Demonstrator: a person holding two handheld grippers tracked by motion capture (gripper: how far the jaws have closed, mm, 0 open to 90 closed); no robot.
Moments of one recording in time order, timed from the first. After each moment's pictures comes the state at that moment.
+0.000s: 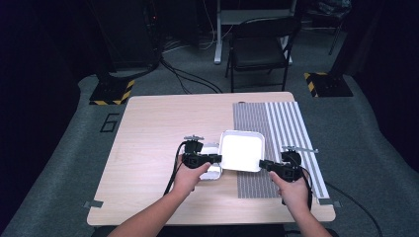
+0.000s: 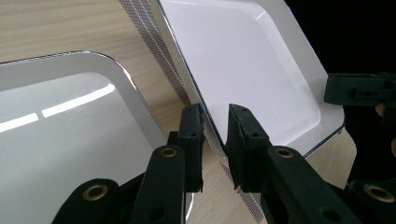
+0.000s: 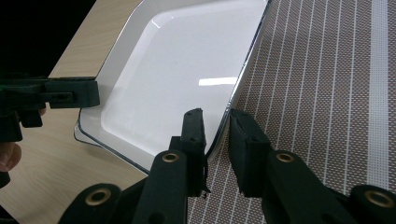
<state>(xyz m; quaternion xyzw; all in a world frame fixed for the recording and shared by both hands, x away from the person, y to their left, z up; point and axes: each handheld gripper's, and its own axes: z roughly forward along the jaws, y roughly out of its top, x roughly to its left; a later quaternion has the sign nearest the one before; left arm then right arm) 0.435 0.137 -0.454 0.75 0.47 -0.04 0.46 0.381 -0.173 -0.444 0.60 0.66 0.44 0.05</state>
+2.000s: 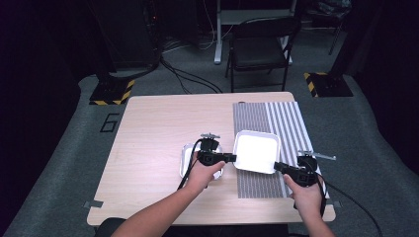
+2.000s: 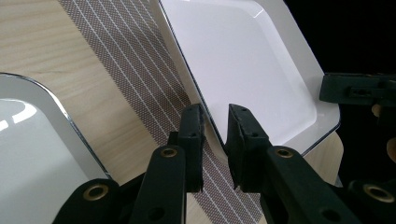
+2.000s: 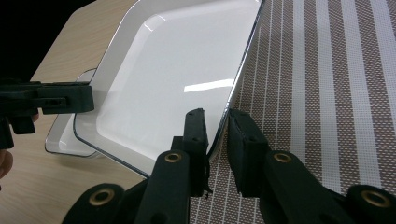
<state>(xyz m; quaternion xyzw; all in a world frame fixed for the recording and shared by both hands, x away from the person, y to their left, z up) 0.447 0.092 -0.459 0.77 0.44 -0.06 0.46 0.367 -0.209 -0.448 0.64 0.63 0.44 0.09</state>
